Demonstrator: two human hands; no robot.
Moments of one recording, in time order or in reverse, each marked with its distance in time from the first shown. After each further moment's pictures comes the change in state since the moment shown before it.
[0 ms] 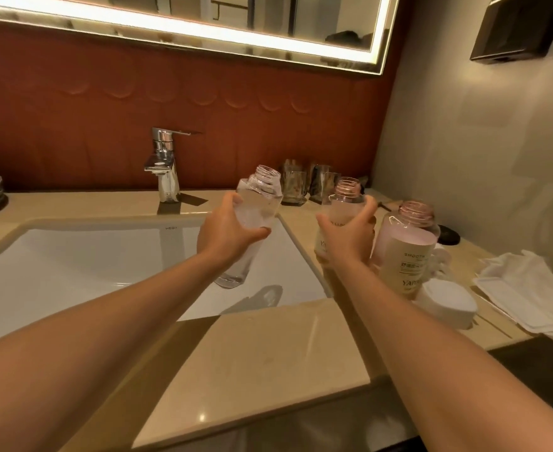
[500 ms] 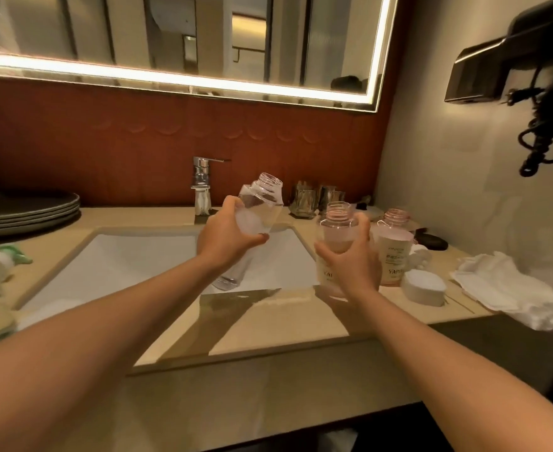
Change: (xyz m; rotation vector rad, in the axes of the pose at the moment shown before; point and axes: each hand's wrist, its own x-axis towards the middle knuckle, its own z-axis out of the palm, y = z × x) left_hand -0.078 0.036 -0.088 0.089 0.041 0.099; right_hand -0.088 -0.018 -0.072 -0.122 -0.125 -0.238
